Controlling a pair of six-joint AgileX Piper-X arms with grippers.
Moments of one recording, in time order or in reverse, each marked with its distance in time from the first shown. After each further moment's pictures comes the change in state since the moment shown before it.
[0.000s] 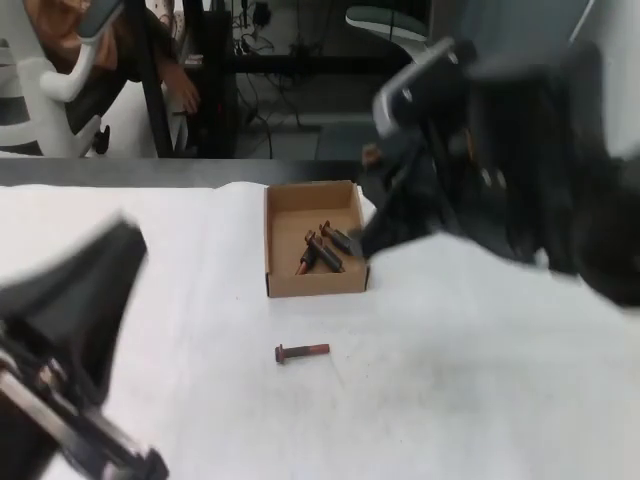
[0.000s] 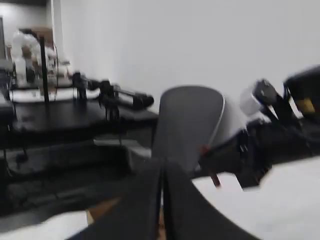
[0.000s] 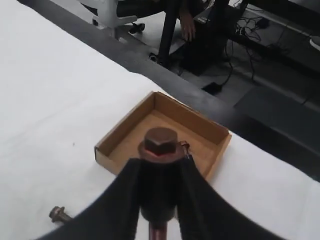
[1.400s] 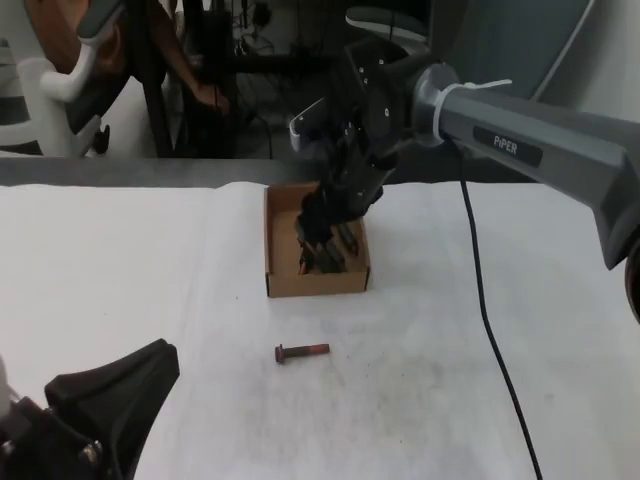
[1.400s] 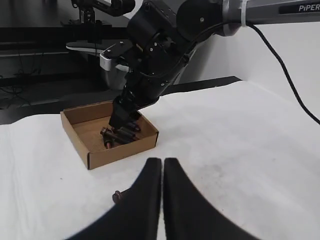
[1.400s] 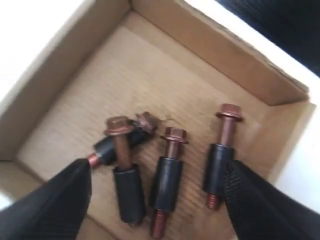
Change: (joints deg) left arm 0.0 -0.7 0.1 16.6 4.7 -11.8; right arm -6.7 46.6 -49.9 33.9 -6.9 -2.4
